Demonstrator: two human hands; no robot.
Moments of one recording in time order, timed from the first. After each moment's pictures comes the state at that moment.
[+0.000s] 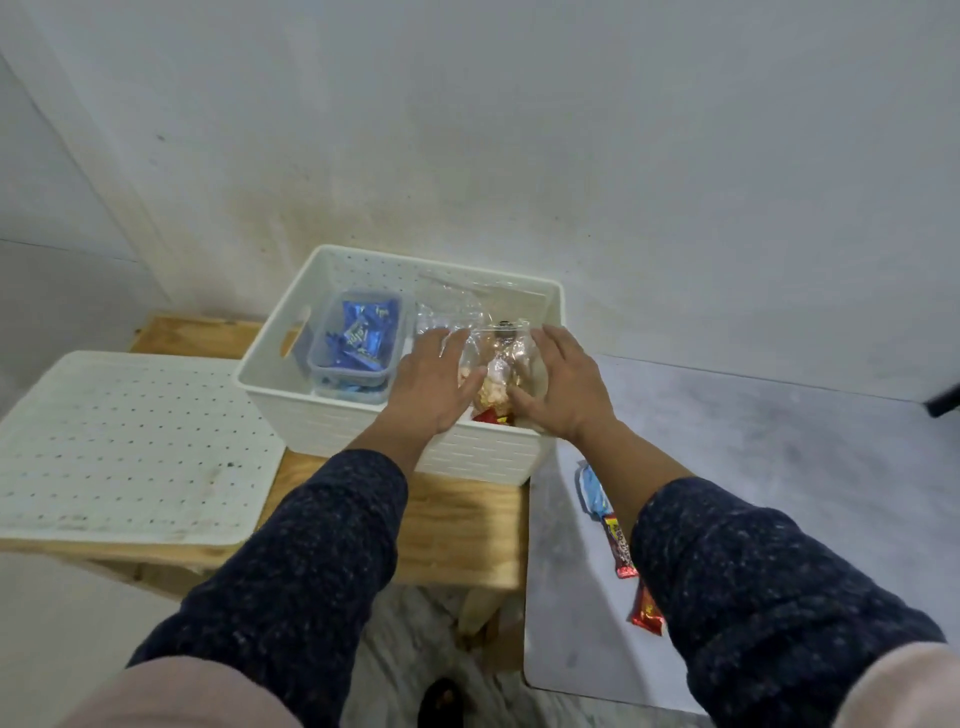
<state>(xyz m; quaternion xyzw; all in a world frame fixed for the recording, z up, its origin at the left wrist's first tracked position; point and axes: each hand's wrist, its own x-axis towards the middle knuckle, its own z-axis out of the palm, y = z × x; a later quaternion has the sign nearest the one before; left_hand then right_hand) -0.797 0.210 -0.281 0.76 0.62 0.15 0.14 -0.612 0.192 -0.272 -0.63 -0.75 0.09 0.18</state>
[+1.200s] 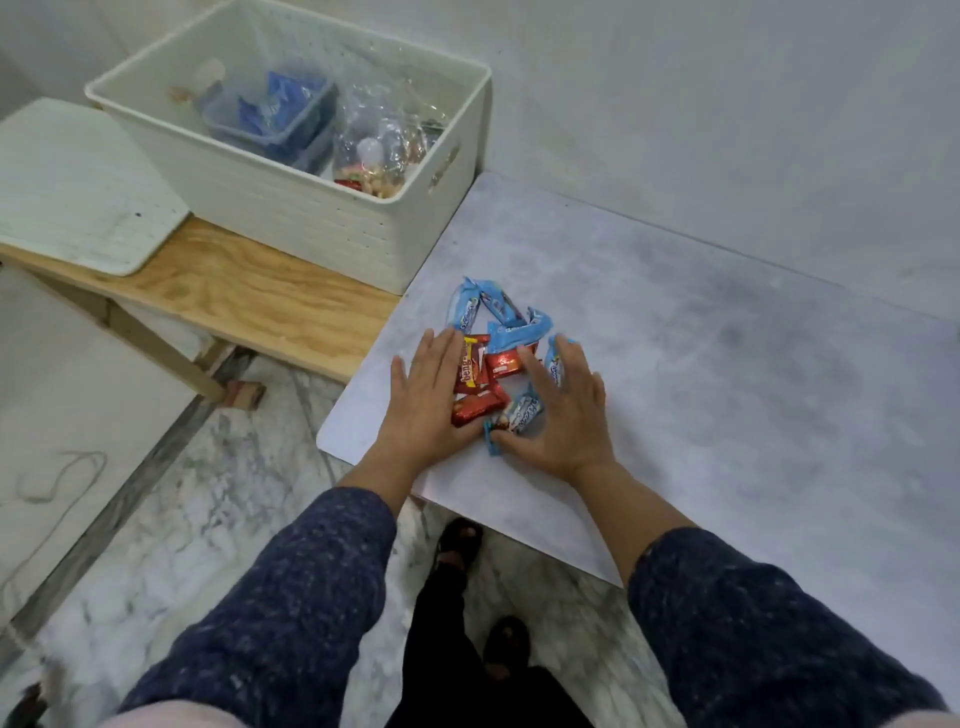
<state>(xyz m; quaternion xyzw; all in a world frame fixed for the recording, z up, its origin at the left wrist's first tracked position) -0.562 -0.001 -0.420 0.69 0.70 0.10 0.15 -0.372 0.027 -0.427 -0.54 -0.82 0.15 0.13</state>
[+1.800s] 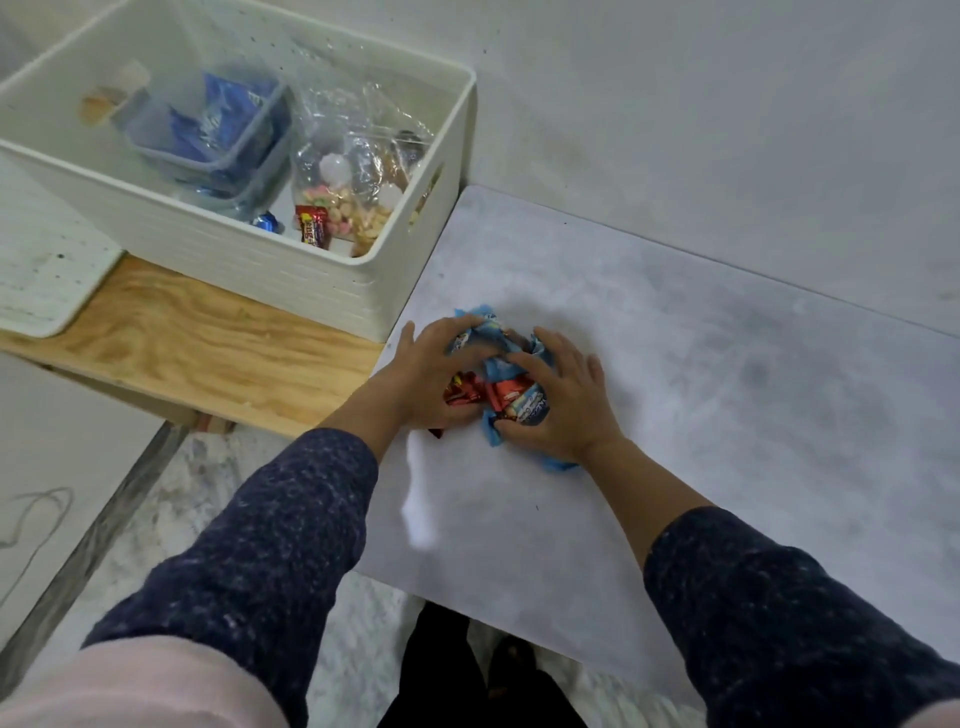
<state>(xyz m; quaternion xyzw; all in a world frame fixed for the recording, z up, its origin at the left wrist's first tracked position) -0.609 0.127 -0.427 0.82 0.55 0.05 0.16 -0.391 0.127 -0.438 -0.51 -0.83 0.16 0.14</state>
